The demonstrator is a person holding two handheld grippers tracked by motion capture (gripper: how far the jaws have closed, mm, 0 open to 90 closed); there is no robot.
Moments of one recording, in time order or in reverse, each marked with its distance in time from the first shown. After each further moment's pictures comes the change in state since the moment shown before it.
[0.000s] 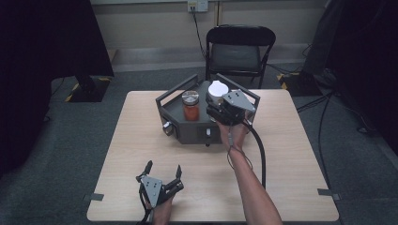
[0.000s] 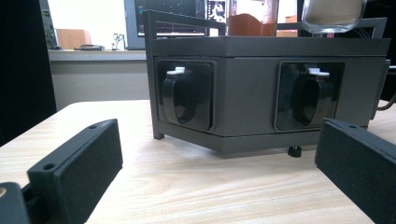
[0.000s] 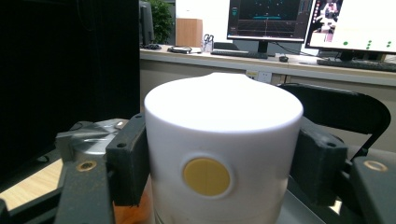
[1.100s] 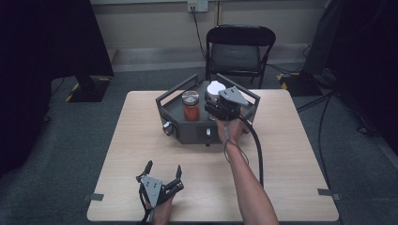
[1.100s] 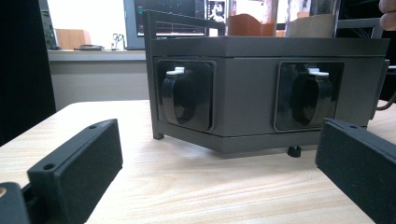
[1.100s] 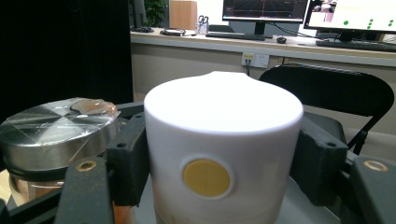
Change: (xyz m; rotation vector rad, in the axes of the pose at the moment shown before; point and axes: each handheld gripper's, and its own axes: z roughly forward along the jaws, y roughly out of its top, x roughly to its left) left arm 0.000 0.000 0.000 0.000 -0.002 0.000; right arm 0.000 -0.008 0.032 0.069 -0.023 0.004
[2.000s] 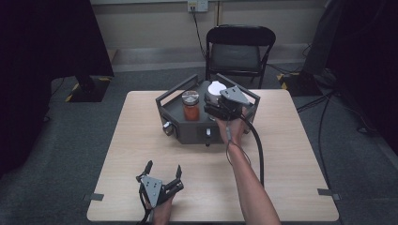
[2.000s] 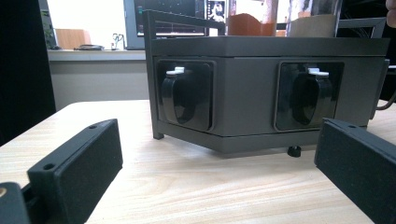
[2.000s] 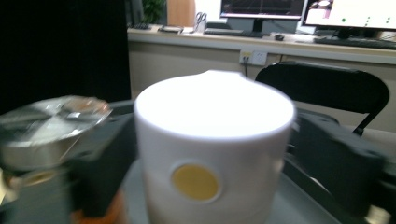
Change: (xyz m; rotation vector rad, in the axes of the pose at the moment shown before) left arm 0.000 0.000 0.000 0.001 0.000 0.000; right arm -0.004 0.002 -0.002 0.000 -0.012 0.011
